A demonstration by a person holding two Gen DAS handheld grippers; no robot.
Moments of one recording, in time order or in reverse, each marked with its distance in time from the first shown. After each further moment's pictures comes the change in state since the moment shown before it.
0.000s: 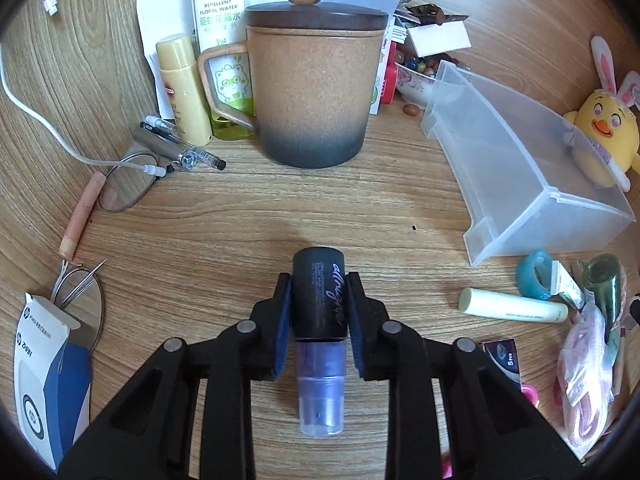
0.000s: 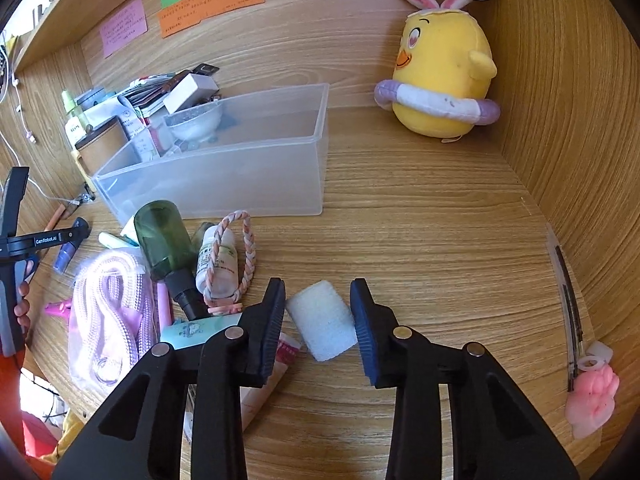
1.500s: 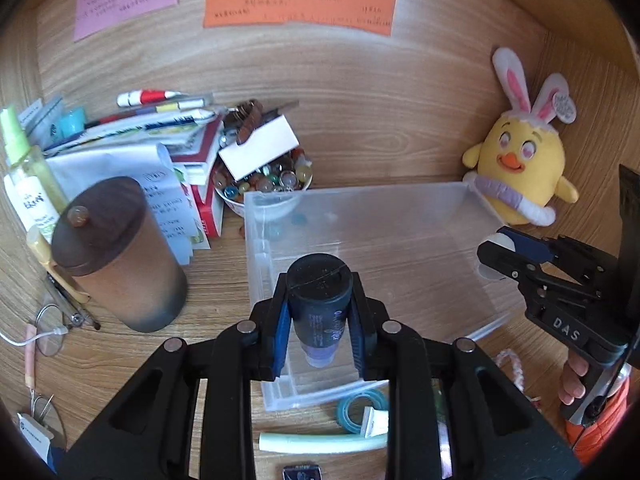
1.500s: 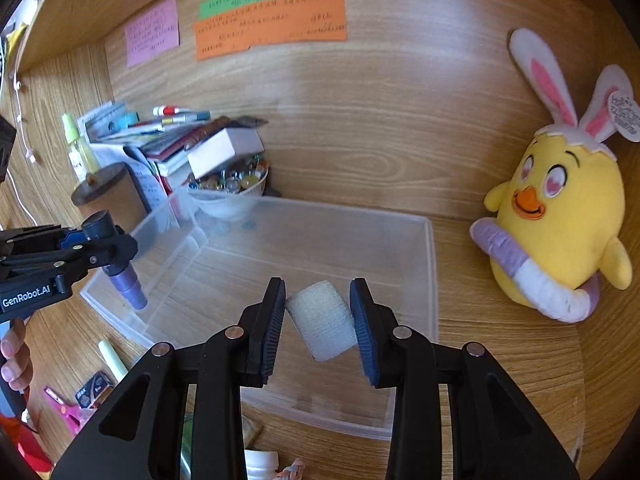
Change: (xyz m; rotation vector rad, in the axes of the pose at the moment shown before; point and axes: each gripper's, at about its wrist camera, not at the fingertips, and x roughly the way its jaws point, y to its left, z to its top) left arm -0.021 -0.129 0.083 0.189 -0.149 -0.197; right arm 0.078 0.055 0.134 -0.188 -0.068 0.094
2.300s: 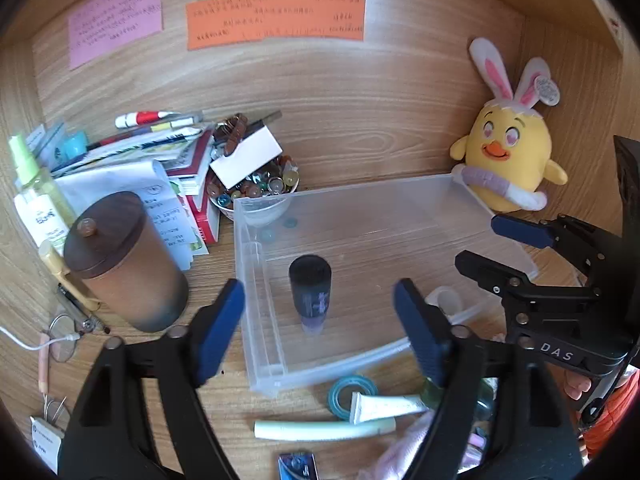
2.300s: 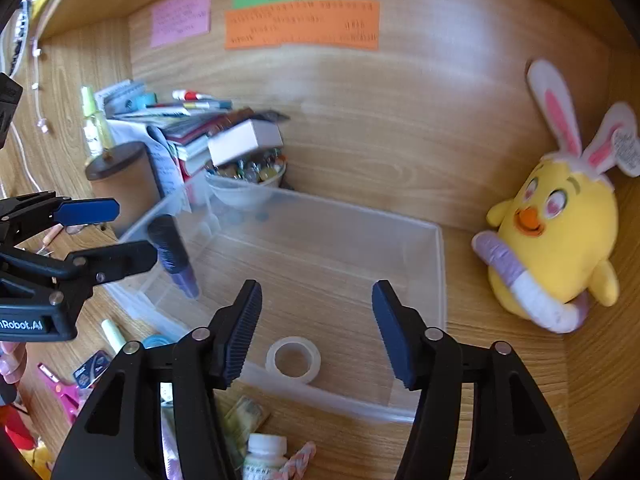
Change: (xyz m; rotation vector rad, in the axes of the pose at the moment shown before) left arm -0.025 -0.020 -0.010 0.063 -0.037 0.015; right arm -0.021 0.024 -0.003 -0.098 -0.017 -0.031
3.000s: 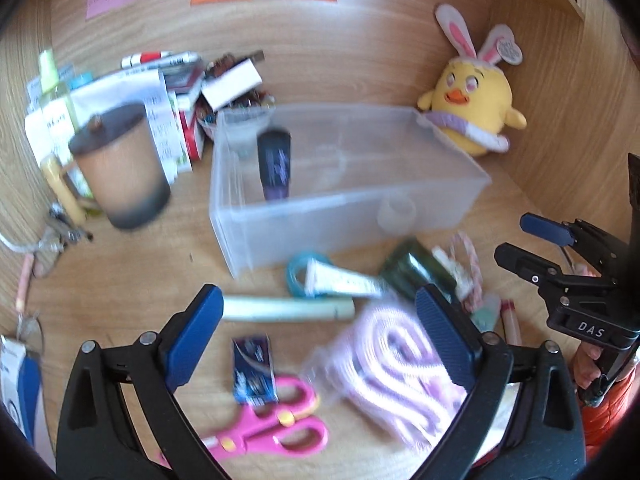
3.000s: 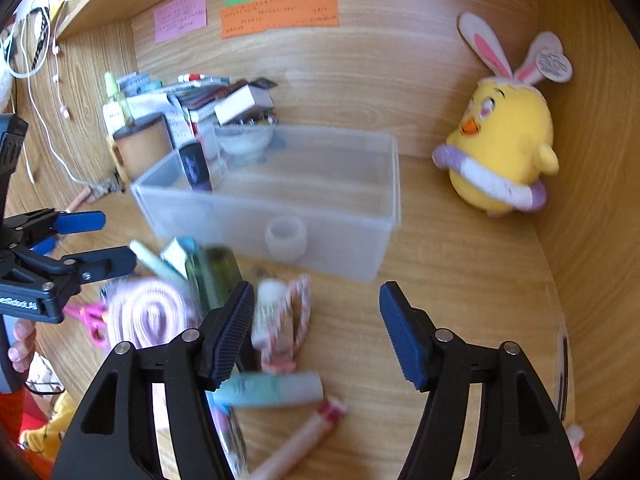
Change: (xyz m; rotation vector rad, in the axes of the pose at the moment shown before) left arm -0.031 -0.018 -0.082 -0.026 0.092 -0.066; right arm -0.066 -0.008 -0.090 0.097 0.061 -0.016
